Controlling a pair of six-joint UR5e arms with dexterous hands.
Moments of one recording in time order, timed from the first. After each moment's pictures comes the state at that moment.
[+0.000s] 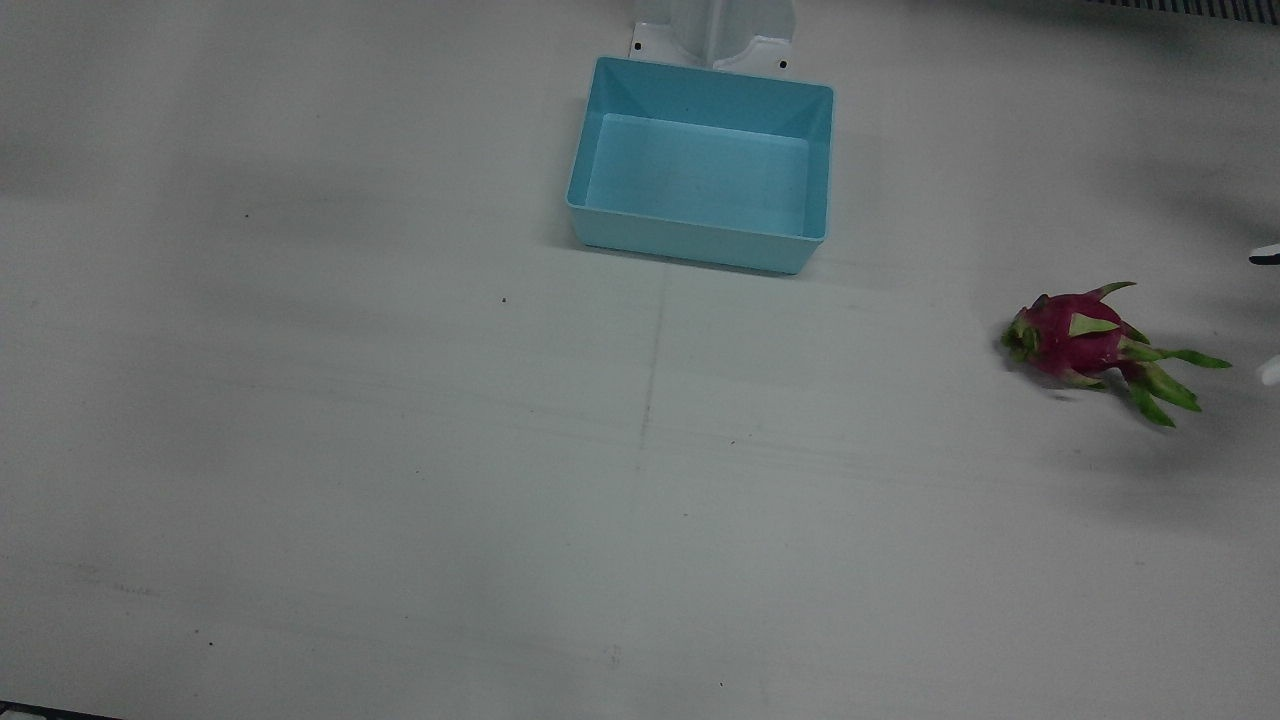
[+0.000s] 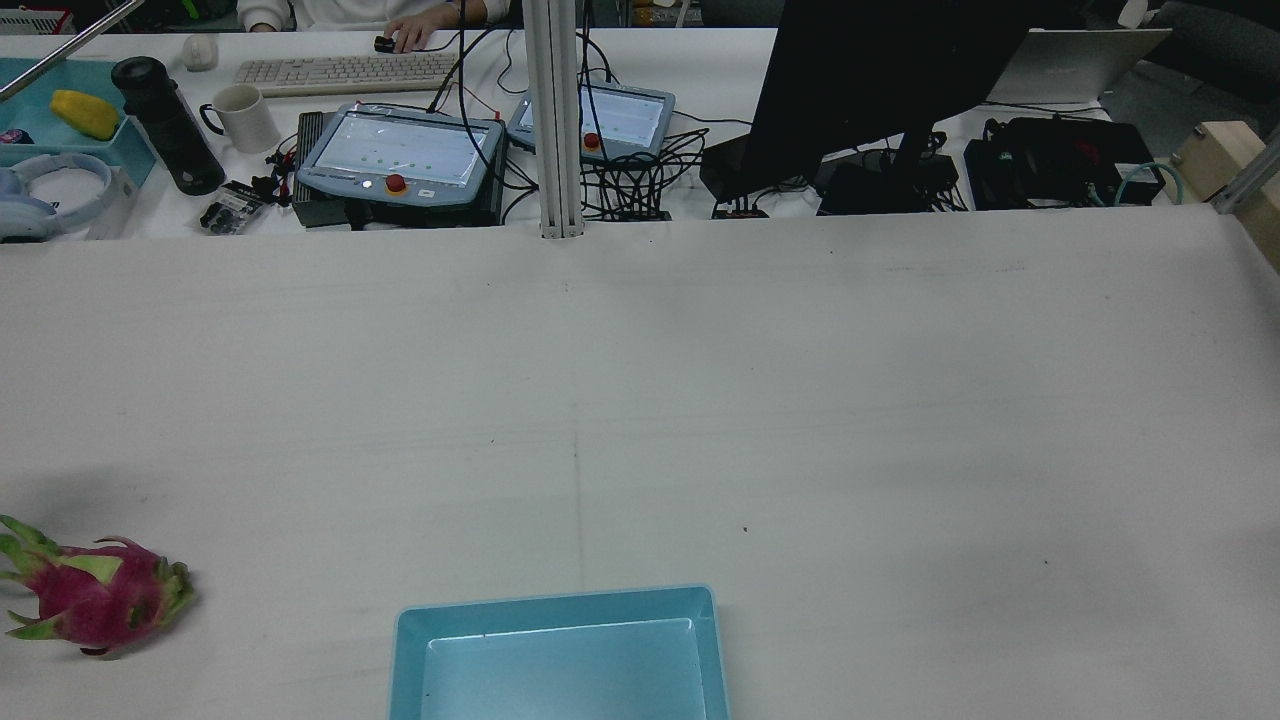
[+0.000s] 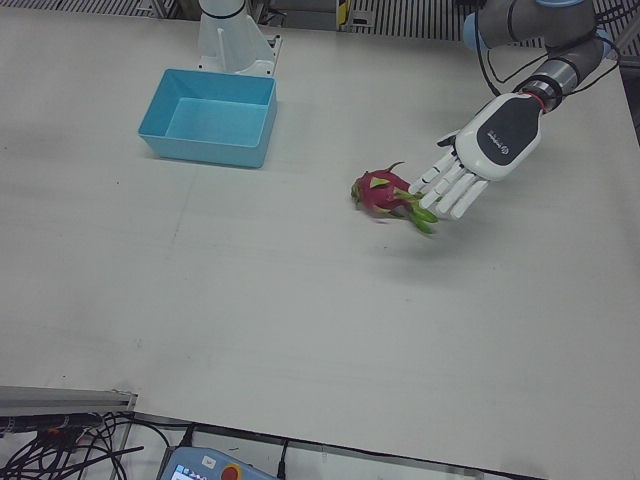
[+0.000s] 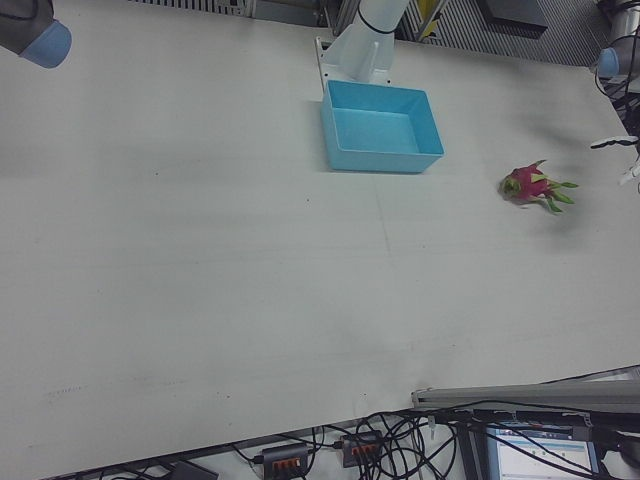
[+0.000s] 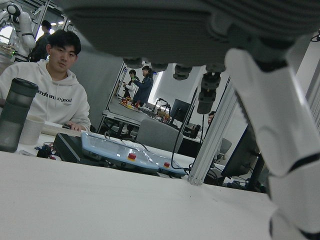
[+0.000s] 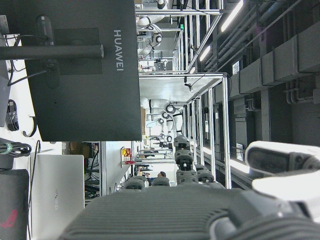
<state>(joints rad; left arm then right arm) -1.14 -1.15 -1.99 -0.36 1.69 1.28 1.51 -1.56 1.56 -3.06 -1.49 0.05</state>
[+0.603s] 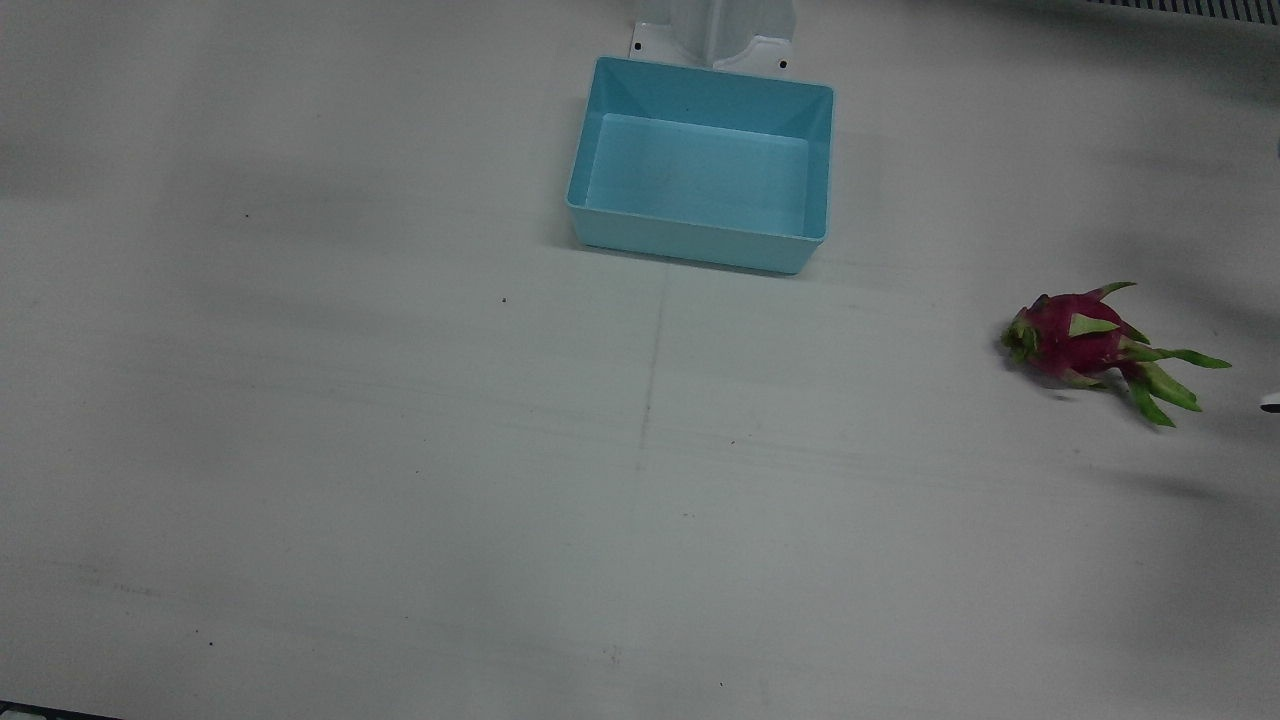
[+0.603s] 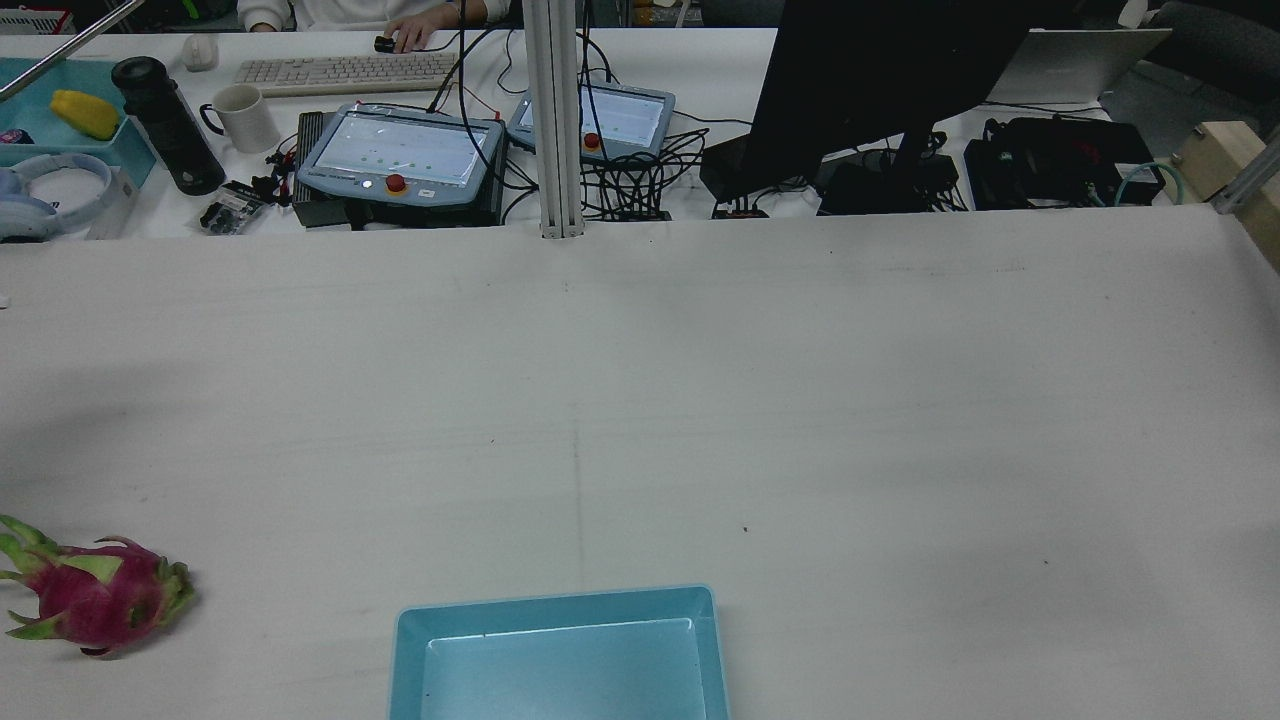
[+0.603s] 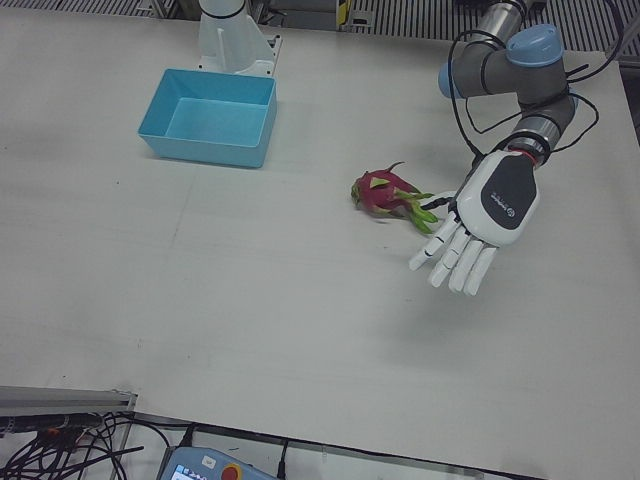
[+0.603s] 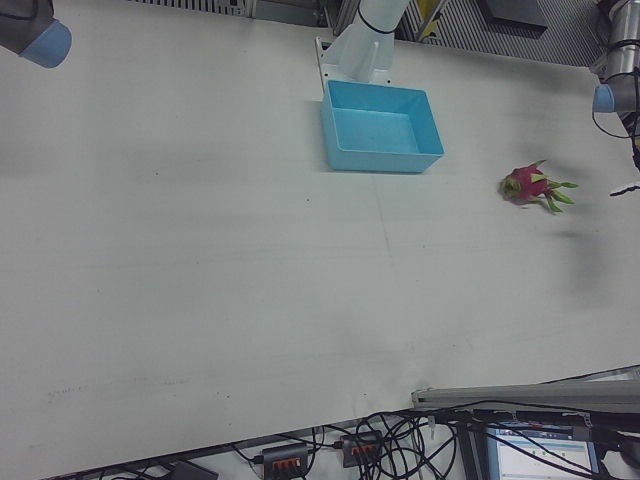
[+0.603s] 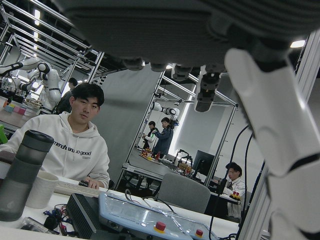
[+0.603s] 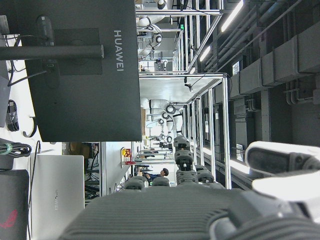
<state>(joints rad) -1.14 -1.45 -1.79 -0.30 1.45 1.28 1.51 -1.56 1.56 -3.06 -1.49 0.05</state>
